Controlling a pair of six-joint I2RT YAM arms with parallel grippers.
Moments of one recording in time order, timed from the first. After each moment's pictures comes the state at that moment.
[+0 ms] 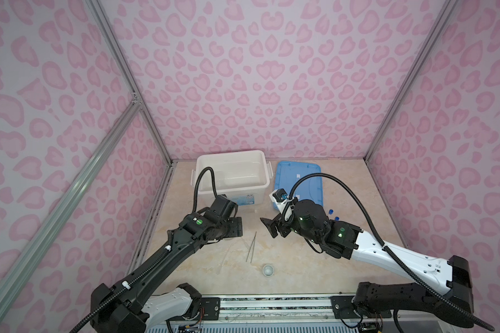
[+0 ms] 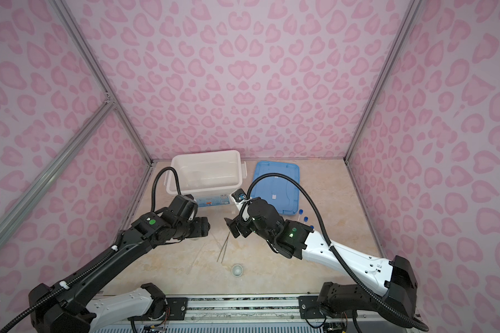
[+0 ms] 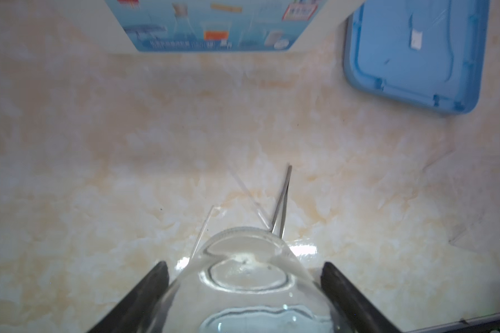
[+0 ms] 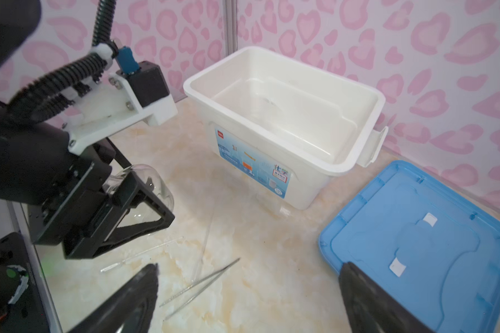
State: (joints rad) left arm -0.57 1.15 1.07 -0.94 -0.11 -0.58; right arm 1.01 1.24 1.06 -0.25 0.23 0.09
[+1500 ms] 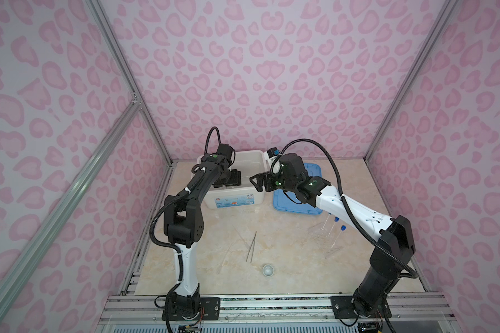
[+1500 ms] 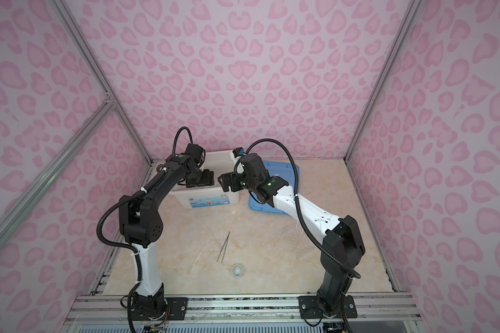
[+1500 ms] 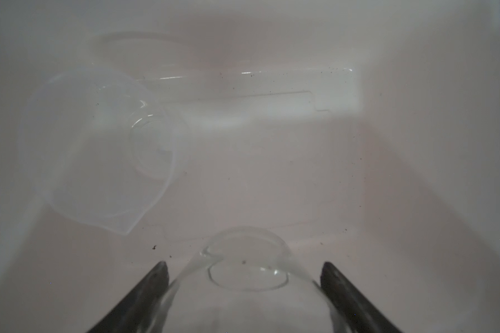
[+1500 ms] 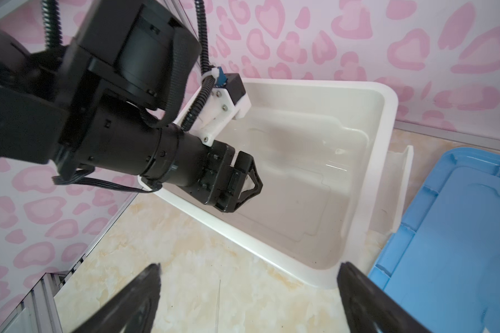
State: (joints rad) left arm -0.25 2.10 1.91 -1.00 0.01 -0.28; right arm 0.69 1.75 1.57 -0.31 -0.12 0.33
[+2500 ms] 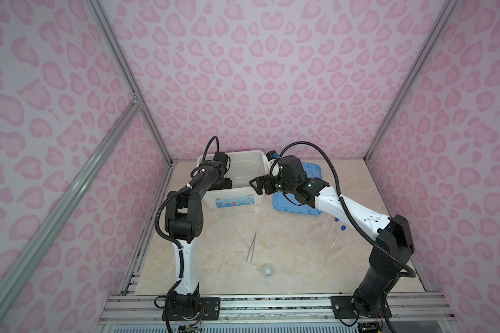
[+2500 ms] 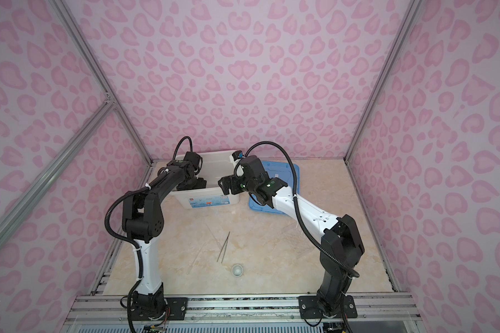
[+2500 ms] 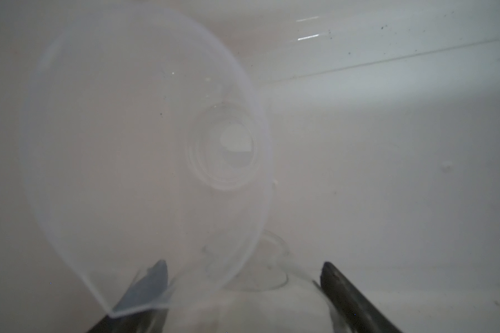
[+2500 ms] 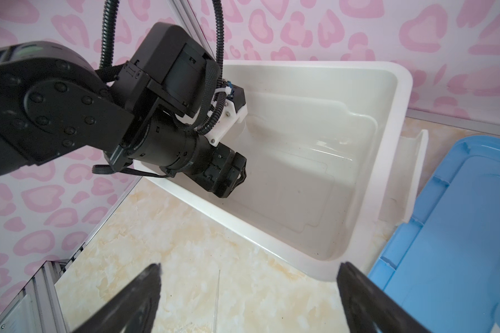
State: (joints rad) left arm -0.20 2.17 1.83 -0.94 -0.17 -0.11; right arm 0.69 1.75 1.54 -0.31 -0.14 0.32
